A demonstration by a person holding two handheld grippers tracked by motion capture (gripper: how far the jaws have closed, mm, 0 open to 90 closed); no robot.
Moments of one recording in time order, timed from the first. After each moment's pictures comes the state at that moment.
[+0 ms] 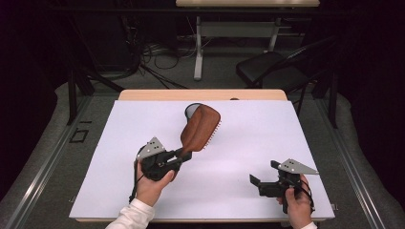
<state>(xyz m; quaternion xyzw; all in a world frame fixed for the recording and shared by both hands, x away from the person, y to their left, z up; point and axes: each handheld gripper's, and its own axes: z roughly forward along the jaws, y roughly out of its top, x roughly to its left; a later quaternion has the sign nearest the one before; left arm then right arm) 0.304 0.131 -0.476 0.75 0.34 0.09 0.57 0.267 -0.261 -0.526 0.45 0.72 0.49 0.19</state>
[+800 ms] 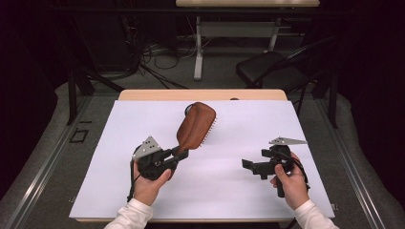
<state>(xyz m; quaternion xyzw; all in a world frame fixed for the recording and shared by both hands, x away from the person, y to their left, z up) 0.304 0.138 -0.474 0.74 0.34 0.11 0.57 0.318 -0.242 -0.490 0.48 0.74 0.46 0.09</state>
